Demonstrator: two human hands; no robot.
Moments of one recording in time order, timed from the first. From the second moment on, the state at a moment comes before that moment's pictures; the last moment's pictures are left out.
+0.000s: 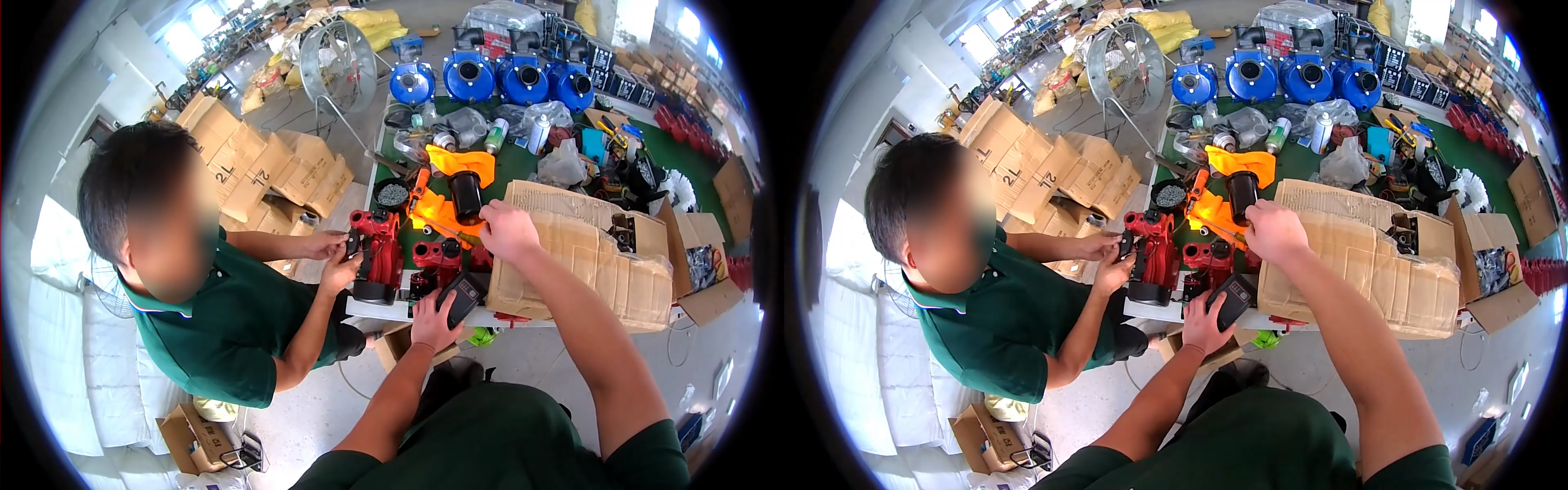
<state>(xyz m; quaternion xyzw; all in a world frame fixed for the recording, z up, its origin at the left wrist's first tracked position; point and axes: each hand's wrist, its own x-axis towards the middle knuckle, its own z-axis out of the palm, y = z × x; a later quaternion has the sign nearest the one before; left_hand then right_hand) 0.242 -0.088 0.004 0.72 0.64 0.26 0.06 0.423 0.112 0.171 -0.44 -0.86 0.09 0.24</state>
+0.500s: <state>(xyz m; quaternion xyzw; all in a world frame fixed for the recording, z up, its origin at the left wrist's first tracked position) 0.188 -0.130 0.023 0.59 0.65 0.47 0.14 0.420 0.114 0.168 -0.45 -0.86 0.09 0.22</state>
